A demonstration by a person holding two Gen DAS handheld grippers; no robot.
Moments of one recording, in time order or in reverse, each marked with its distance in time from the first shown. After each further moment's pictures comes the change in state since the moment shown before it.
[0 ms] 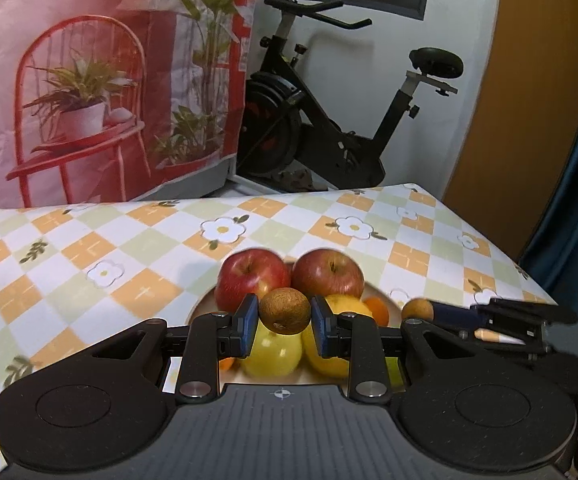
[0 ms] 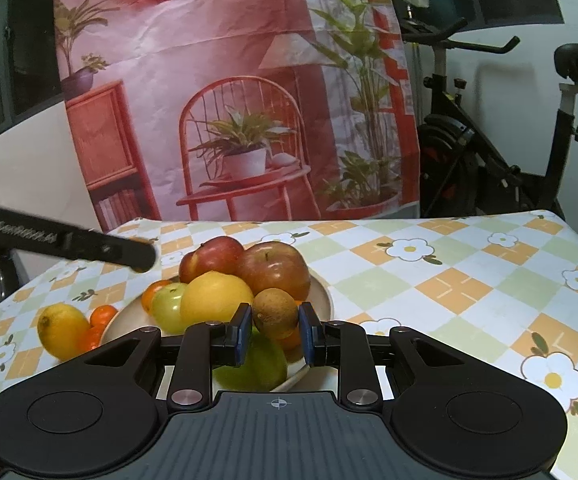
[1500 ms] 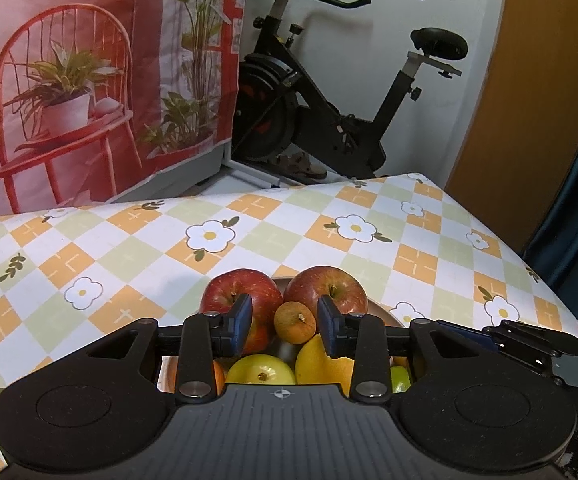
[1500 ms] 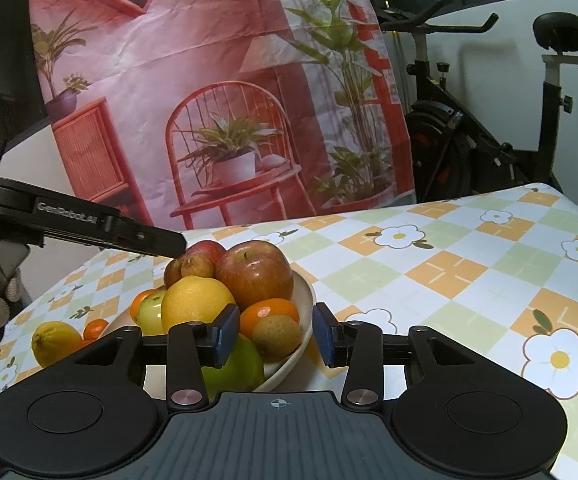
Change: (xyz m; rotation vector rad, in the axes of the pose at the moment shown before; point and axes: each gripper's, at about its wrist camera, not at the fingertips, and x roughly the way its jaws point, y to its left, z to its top) left arm 0.027 -0.003 0.020 0.011 0.054 0.009; right arm 0.005 -0.016 -0.008 0.091 -0.012 0.011
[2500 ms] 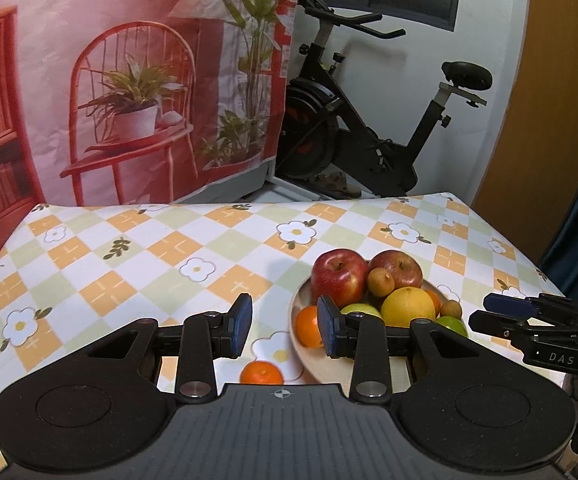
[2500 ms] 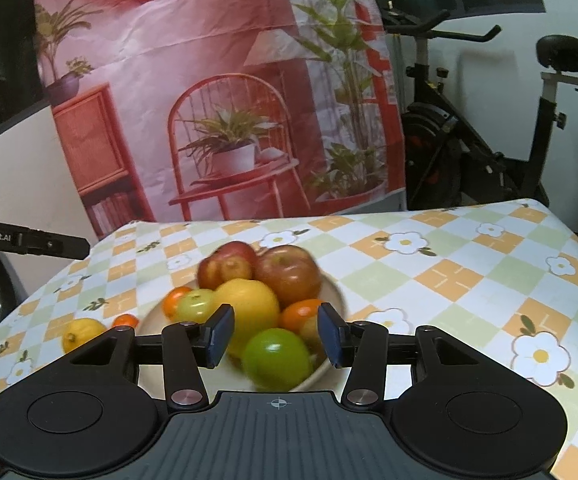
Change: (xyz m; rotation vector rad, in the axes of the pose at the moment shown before) left arm -0.089 0.055 -0.030 -0.051 -0.059 0.087; right arm -0.027 0.051 0.018 -0.042 0.050 -0.058
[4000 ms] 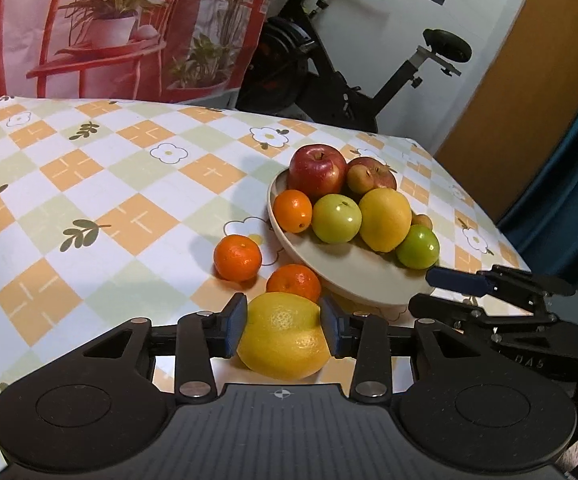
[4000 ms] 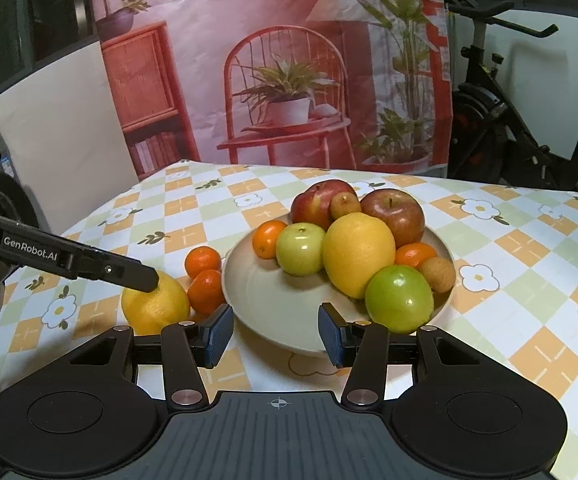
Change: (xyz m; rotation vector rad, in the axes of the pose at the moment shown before) left arm 0.011 0.030 -0.062 -0.122 0.165 -0.204; right arm 0.006 0.075 -0.027 -0.110 0.133 0.061
